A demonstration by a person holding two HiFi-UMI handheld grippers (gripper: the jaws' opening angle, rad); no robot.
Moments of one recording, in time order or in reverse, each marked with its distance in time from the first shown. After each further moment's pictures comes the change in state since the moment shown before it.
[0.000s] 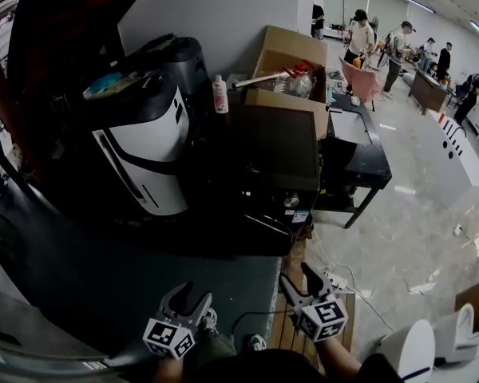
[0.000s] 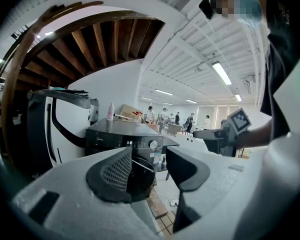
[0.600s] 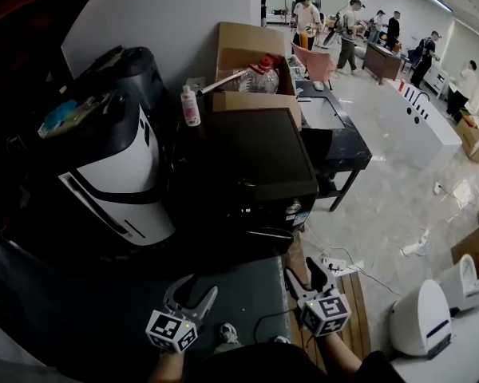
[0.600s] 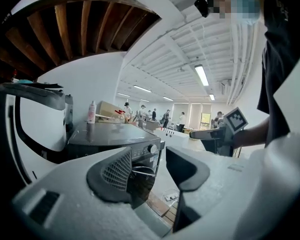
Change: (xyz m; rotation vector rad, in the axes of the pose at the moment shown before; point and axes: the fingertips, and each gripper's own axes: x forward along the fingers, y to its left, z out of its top) left arm 0.090 0.123 0.048 0.078 0.047 -0.315; right arm 0.100 0.013 0.022 0.075 -0.039 -0.307
